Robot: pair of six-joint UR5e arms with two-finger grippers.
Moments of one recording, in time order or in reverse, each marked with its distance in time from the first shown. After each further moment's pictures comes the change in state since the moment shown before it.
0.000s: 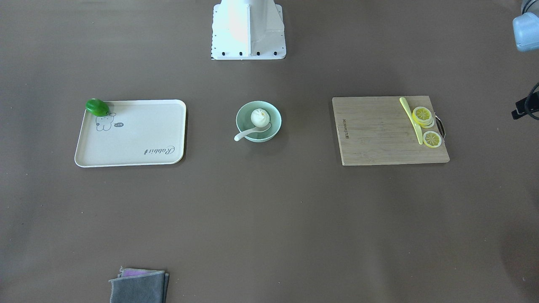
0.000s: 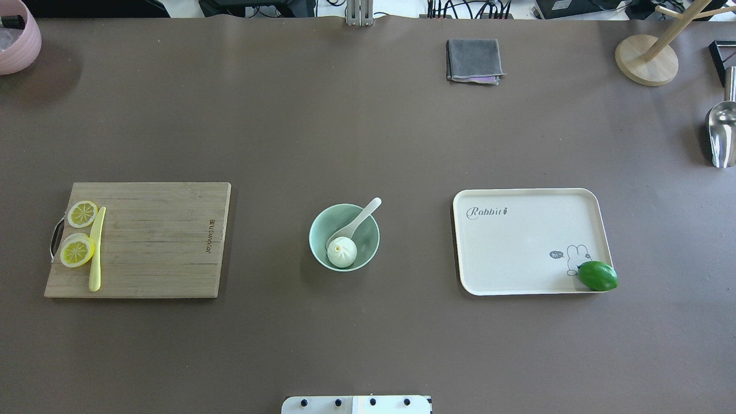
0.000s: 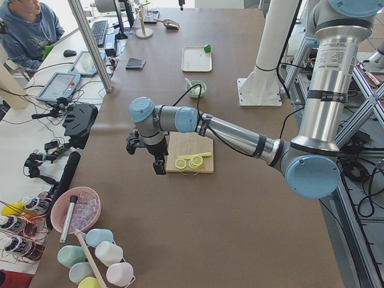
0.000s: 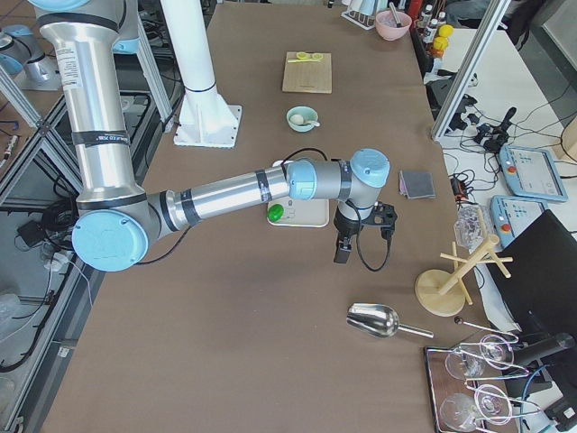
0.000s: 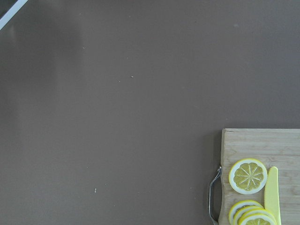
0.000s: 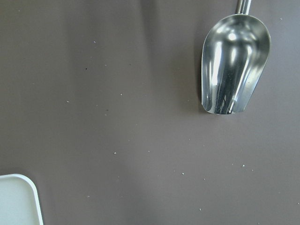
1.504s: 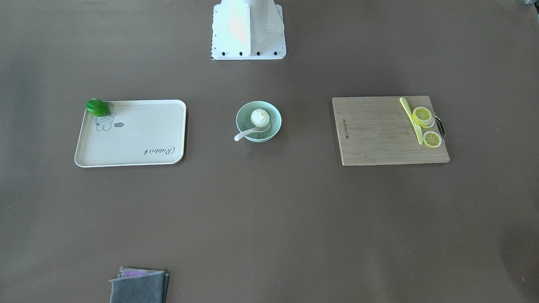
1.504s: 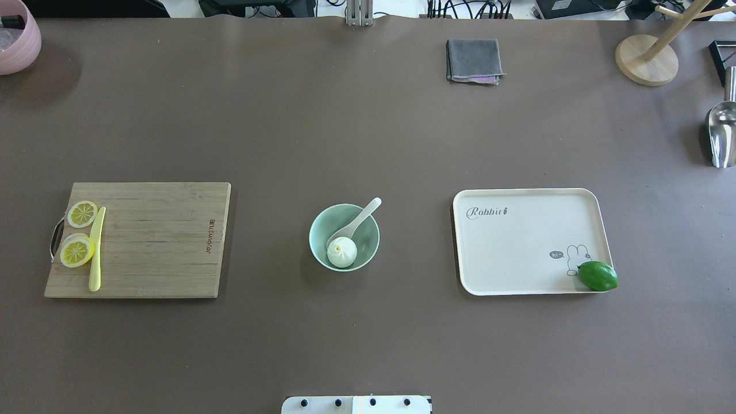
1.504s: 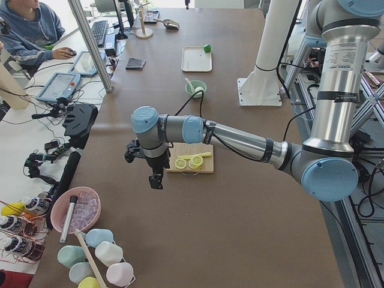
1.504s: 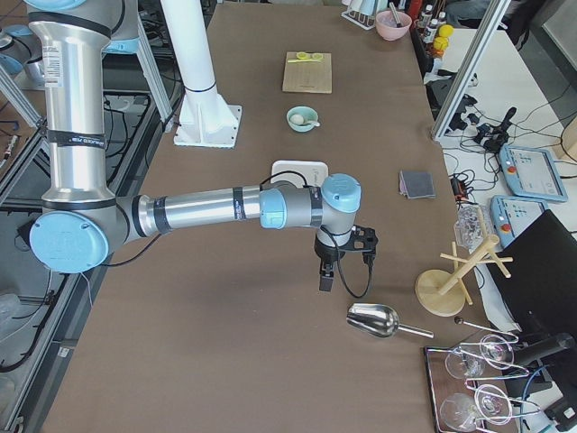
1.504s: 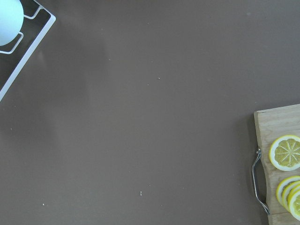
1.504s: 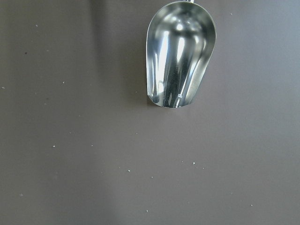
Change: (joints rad) left arm -0.092 0.053 0.014 -0.052 0.069 0.268; right arm 0.021 -0.143 0.004 0.176 -0.080 -0.024
